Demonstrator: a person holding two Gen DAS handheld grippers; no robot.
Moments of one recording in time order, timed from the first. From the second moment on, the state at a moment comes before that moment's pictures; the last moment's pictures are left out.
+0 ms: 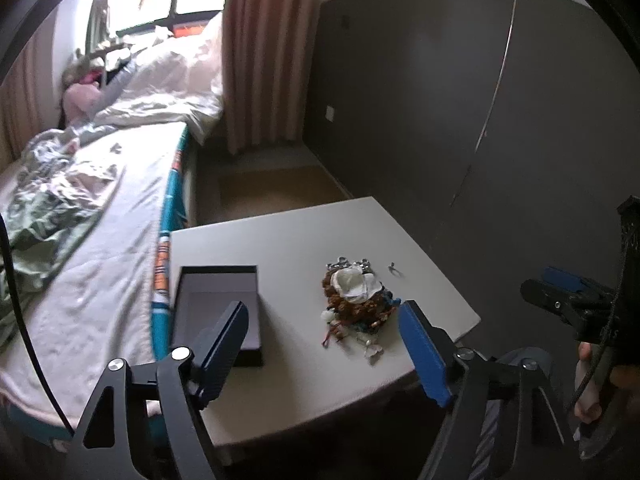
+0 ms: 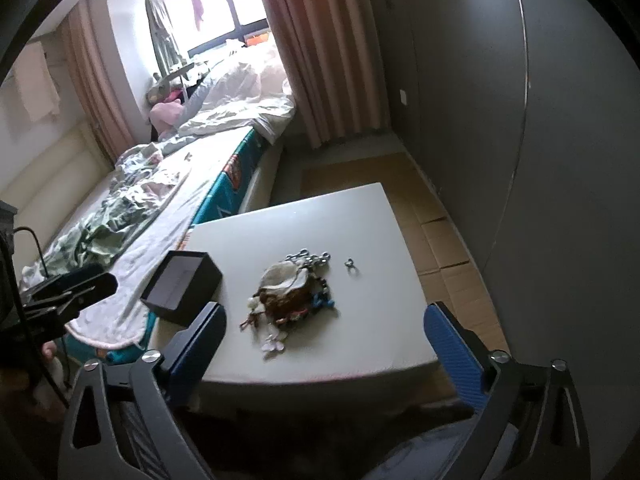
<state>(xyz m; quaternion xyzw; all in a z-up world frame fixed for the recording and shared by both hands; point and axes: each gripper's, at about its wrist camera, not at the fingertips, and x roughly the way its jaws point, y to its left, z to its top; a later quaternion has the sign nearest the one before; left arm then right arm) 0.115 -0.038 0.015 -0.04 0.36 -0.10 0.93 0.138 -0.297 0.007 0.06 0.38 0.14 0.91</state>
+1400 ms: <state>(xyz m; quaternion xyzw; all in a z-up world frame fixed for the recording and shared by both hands) 0.280 -0.092 -0.098 -0.01 0.51 -0.14 0.85 0.280 -0.322 -0.087 0.19 0.49 0.20 0.83</state>
